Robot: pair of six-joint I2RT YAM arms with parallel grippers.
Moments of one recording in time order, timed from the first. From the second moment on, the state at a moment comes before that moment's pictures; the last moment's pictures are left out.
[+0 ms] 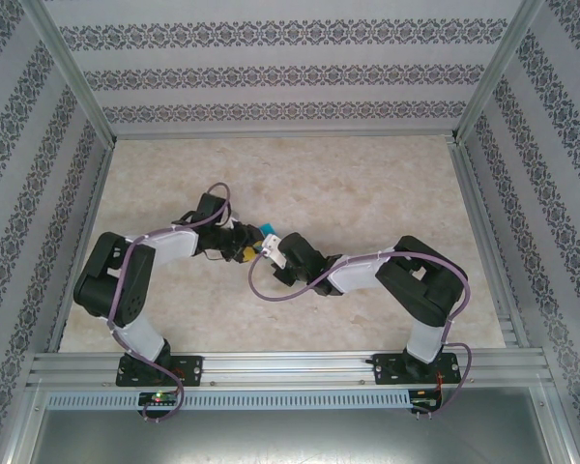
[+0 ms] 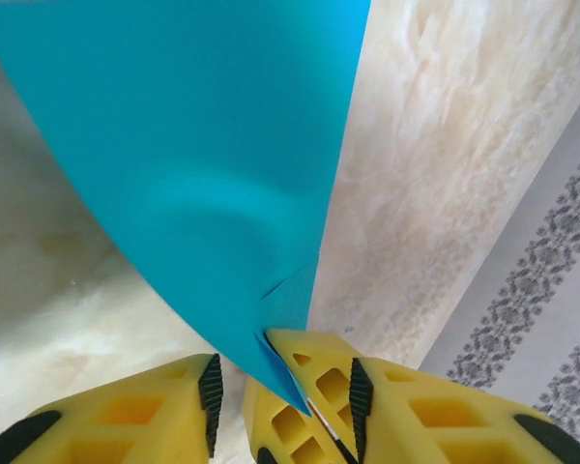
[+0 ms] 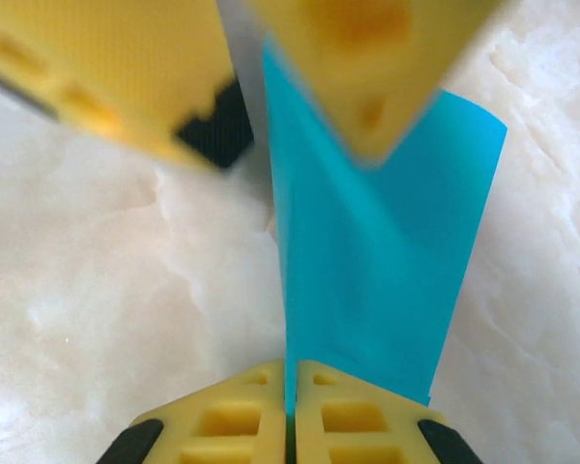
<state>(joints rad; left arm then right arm) -0.29 1.67 0.85 -0.15 0.66 -1.06 0.89 1.80 0.79 0.26 0.09 -0.17</state>
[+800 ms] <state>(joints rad) -0.20 1.54 0.69 -0.03 0.64 -1.01 0.69 1.80 0.79 0.27 -0.32 0.26</state>
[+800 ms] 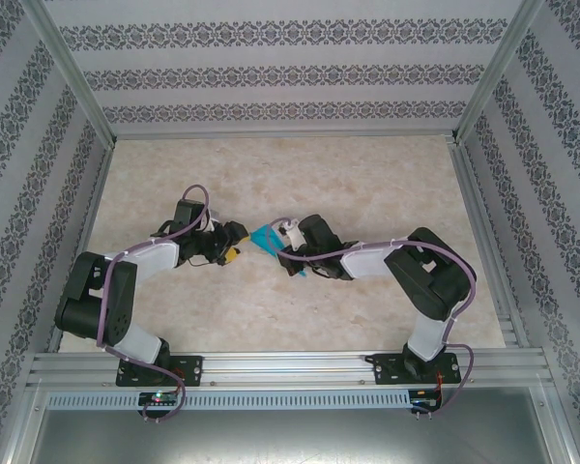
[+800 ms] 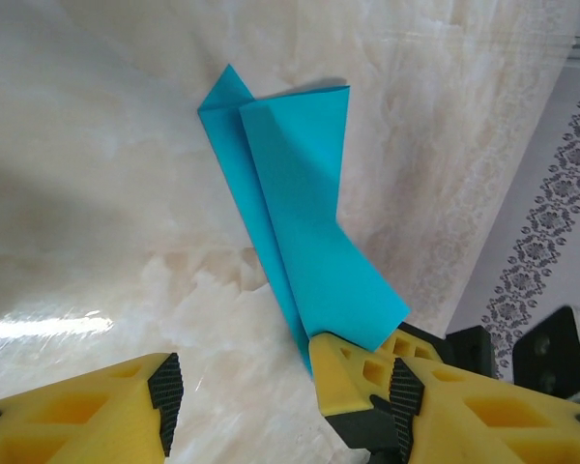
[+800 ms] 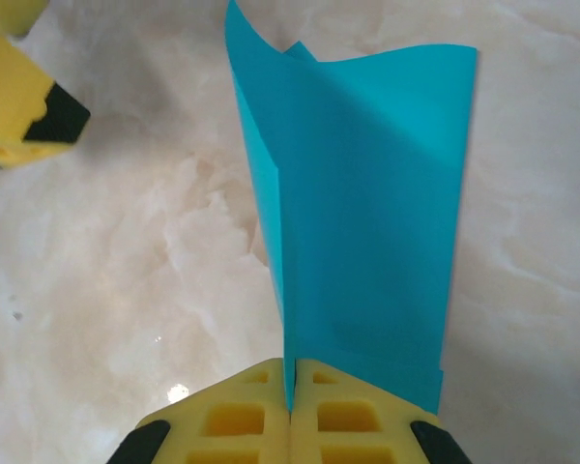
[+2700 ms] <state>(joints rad) -0.33 1.89 0.76 0.45 0.73 -1.11 0.56 1.95 0.80 0.46 -0.64 0.76</state>
